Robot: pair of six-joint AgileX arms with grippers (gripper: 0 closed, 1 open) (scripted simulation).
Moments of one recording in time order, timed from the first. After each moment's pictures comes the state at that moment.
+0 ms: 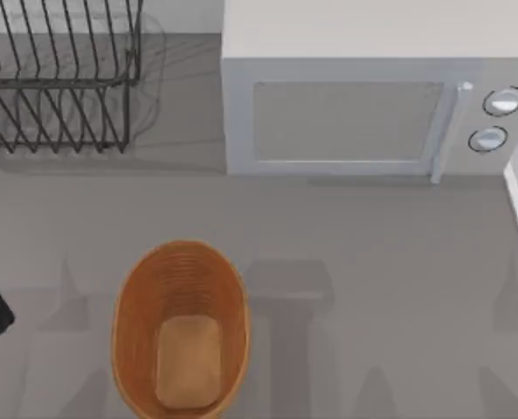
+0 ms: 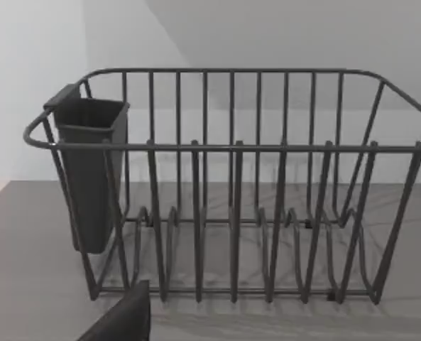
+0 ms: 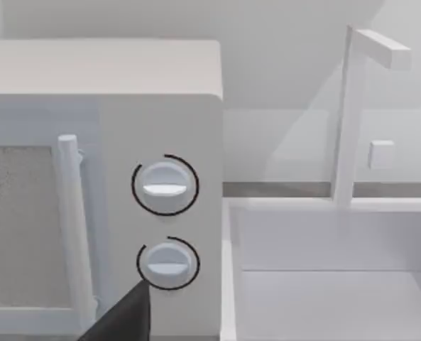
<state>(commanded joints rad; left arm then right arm) 0.00 0.00 0.00 0.00 0.00 0.00 0.00 0.00 0.00 0.00 0.00 0.00</state>
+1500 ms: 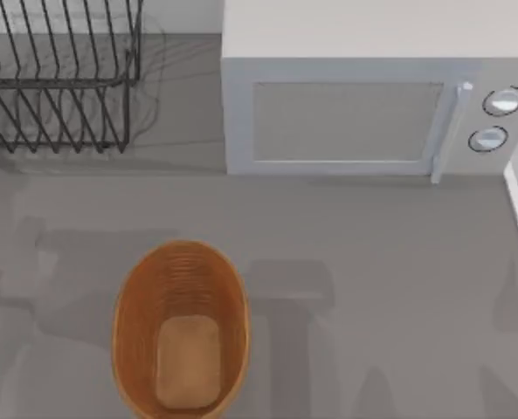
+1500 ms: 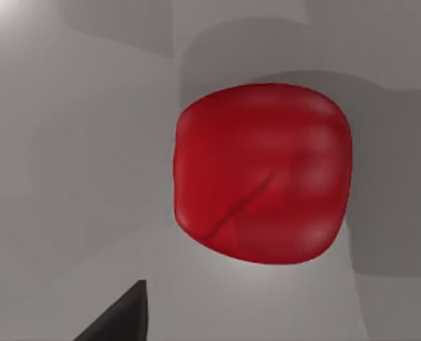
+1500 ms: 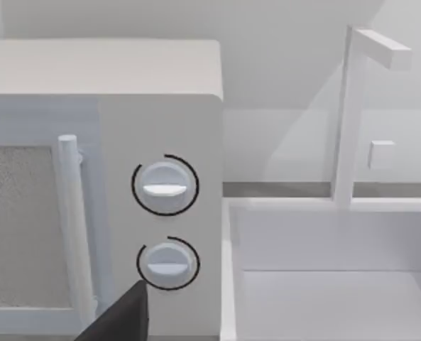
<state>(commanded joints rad) 0.20 1.76 1.25 -1.02 -0.04 0.32 0.00 0.00 0.00 0.00 0.00 0.00</state>
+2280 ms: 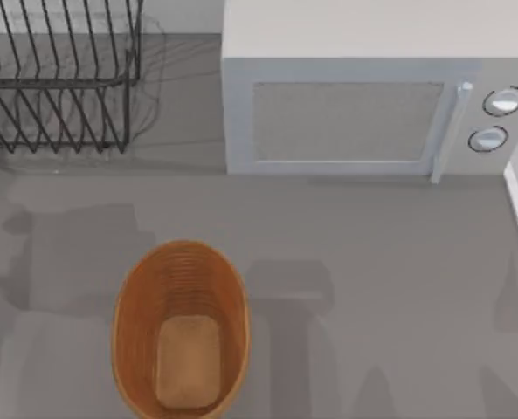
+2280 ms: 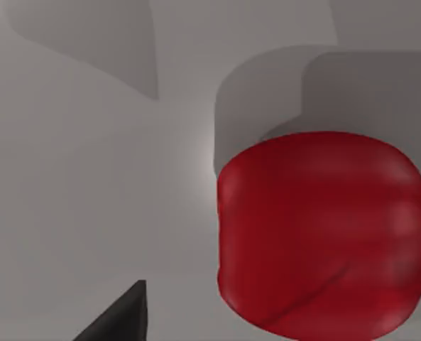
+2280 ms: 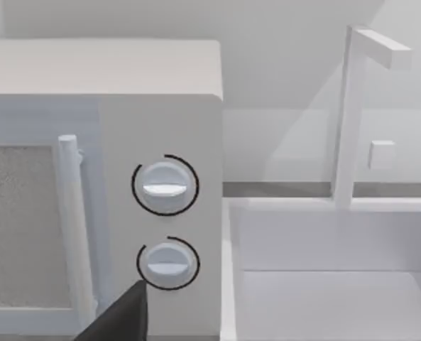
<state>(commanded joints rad) 0.22 1.94 1.37 -1.07 -0.05 0.35 0.00 0.00 0.00 0.00 0.00 0.00</state>
